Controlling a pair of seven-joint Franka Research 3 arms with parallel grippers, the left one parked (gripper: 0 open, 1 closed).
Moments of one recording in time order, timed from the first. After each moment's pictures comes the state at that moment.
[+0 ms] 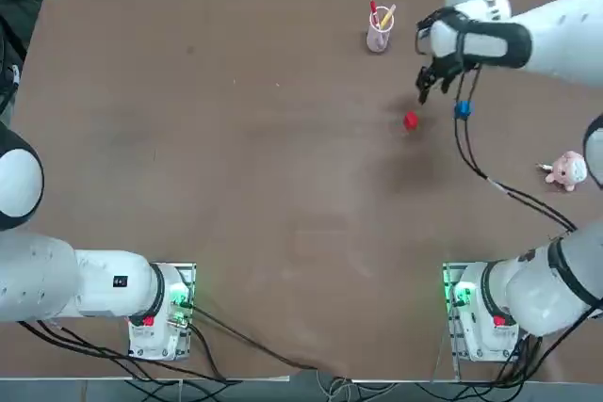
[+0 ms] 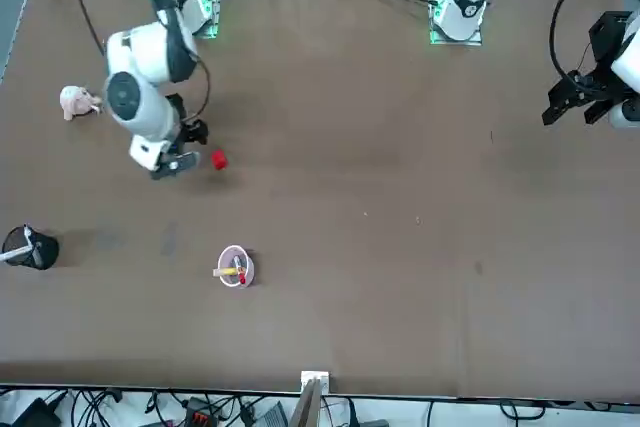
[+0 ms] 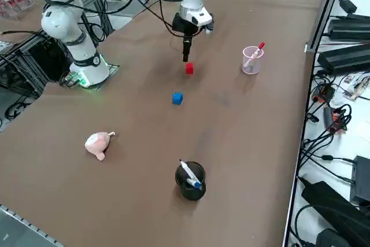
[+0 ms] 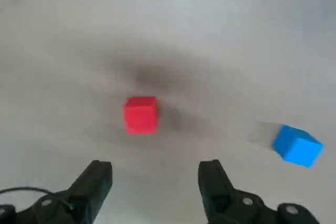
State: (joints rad) arm 0.48 0.19 -0.16 -2.19 0.02 2.17 -0.05
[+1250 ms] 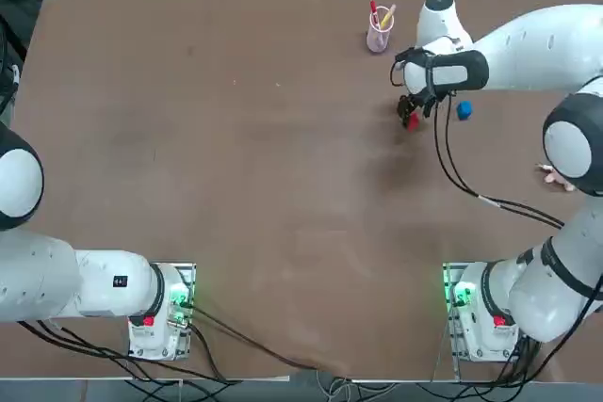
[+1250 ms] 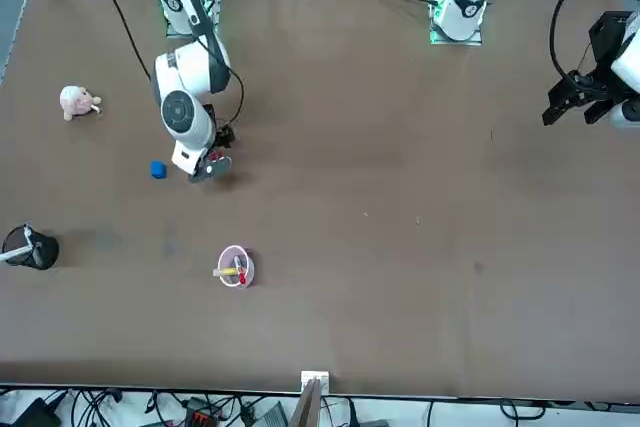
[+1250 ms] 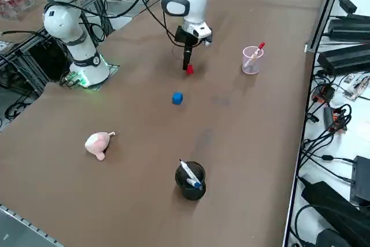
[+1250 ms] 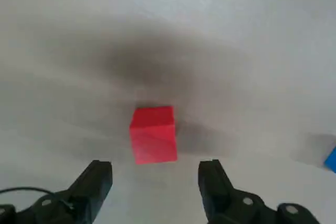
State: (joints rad) arm 0.55 0.34 -0.18 -2.21 0.02 2.29 0.03
